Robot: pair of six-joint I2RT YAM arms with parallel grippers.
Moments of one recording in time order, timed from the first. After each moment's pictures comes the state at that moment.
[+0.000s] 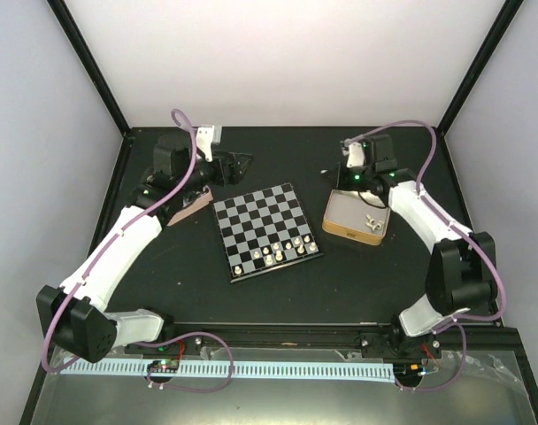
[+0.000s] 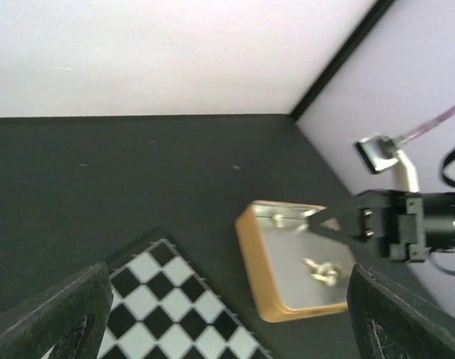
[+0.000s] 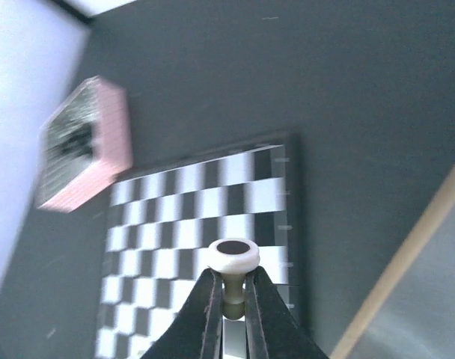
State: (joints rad) left arm -0.35 1.25 1.16 -0.27 0.31 -0.35; right arm 0.22 1.59 1.19 -0.39 -0.45 0.37
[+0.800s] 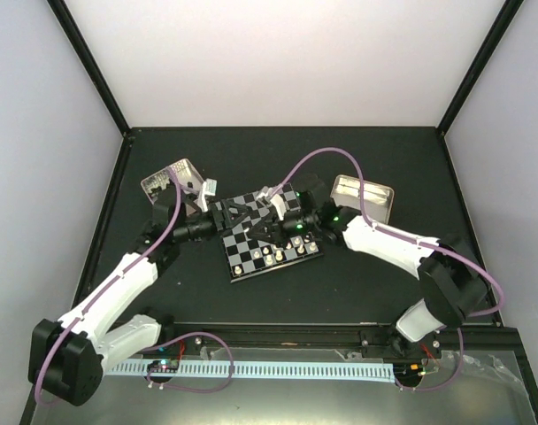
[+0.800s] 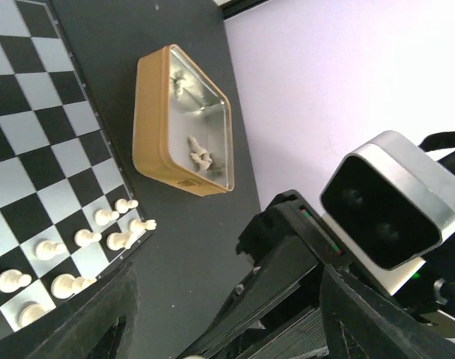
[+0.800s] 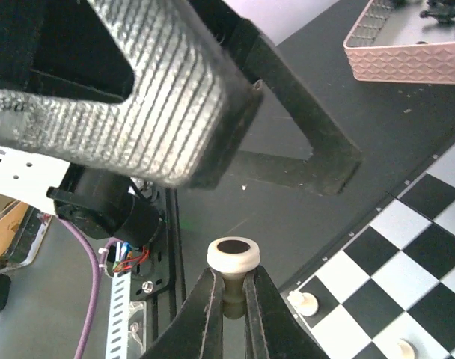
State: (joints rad) left arm -0.35 1.00 0.63 -0.02 0.69 -0.95; right arm 0.75 1.55 1.00 -0.02 -0.79 0.22
